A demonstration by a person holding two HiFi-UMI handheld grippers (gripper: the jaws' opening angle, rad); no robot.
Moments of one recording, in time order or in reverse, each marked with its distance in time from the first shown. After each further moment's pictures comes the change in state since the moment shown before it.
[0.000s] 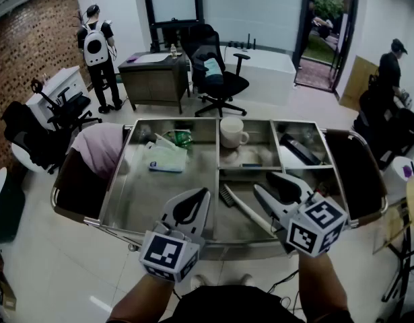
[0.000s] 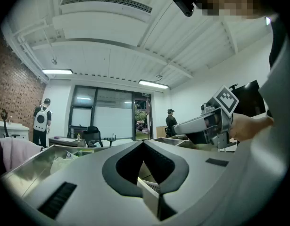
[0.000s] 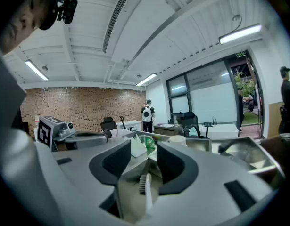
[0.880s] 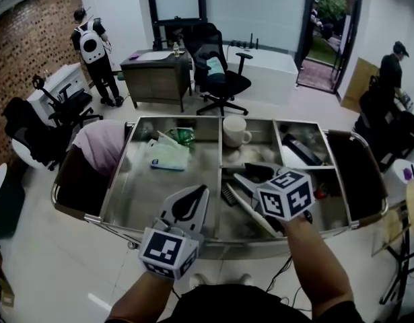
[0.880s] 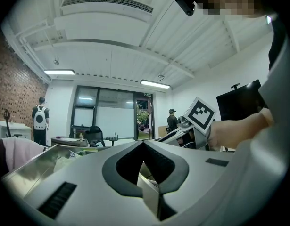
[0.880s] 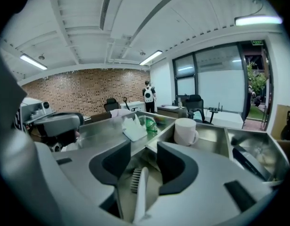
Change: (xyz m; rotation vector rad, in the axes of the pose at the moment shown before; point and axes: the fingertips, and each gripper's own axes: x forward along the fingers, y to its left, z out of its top) left arm -0.002 0.009 0.000 -0.001 -0.001 0.021; right arm 0.087 -0.017 -0.043 -0.034 0.260 0.034
